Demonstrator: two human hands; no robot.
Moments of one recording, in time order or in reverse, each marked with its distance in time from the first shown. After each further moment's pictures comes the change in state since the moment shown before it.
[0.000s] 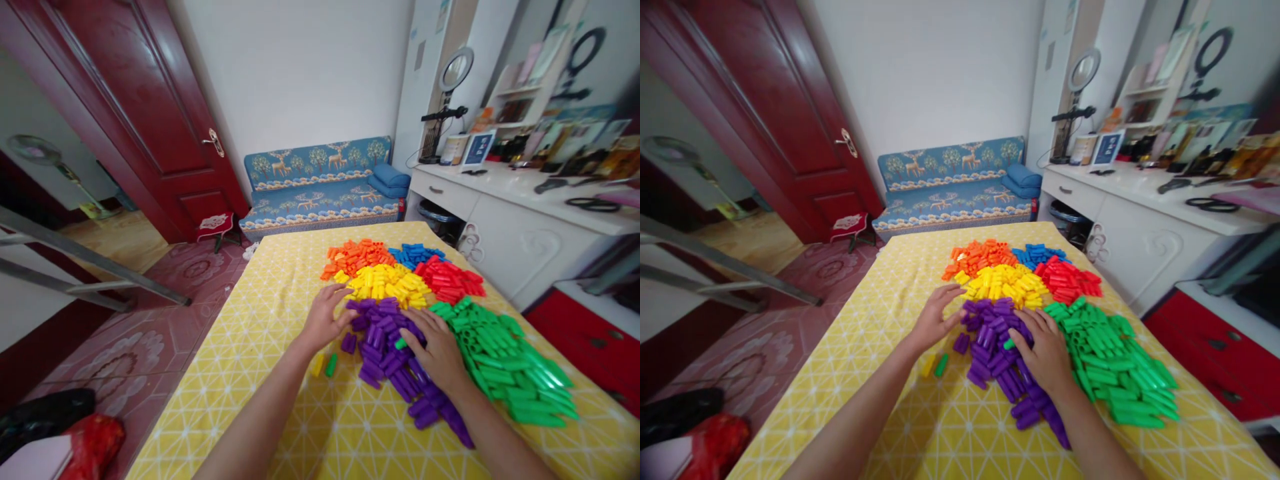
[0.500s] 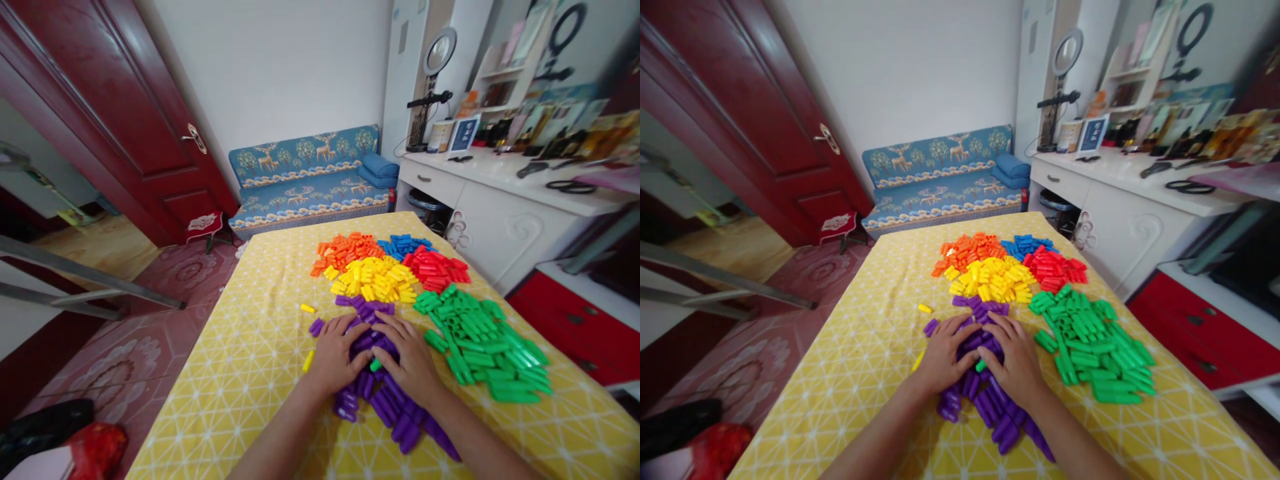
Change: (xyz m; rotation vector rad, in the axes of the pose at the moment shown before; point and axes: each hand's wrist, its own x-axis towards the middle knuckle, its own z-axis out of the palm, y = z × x) left_hand -0.047 0.052 0.034 0.146 -0.264 -0.021; right_hand -0.018 -0.050 -0.012 0.158 -0.152 -0.077
